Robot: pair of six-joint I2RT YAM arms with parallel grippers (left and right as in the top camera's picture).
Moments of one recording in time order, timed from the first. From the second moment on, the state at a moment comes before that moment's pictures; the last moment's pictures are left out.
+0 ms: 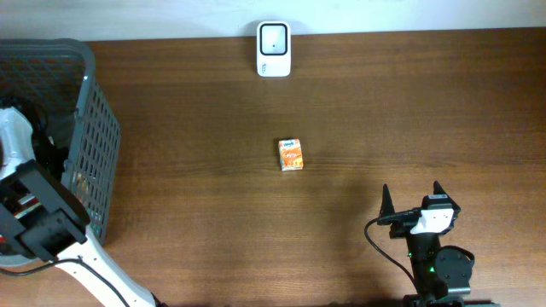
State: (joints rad) left arm 0.58 2.30 1.94 -1.43 -0.23 -0.02; right arm 0.01 0.01 0.01 -0.08 0.00 -0.05
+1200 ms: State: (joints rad) left arm 0.59 1.39 2.73 -1.69 0.66 -0.39; right arm 0.01 0.01 0.01 -0.08 0.00 -0.04
